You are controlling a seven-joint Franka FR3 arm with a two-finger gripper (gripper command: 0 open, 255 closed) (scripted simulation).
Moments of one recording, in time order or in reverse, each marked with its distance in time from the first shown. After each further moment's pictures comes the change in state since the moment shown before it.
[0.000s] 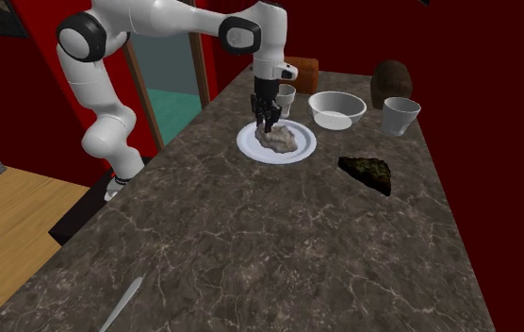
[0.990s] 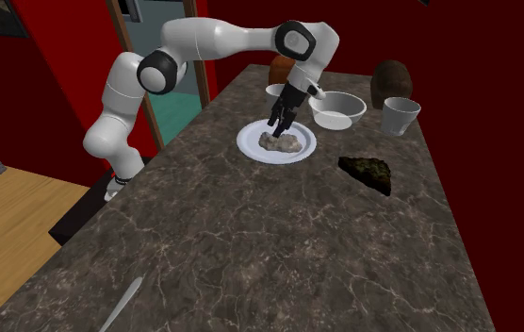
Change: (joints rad) arm 0.054 0.577 -0.020 0.777 -0.083 -0.636 0.449
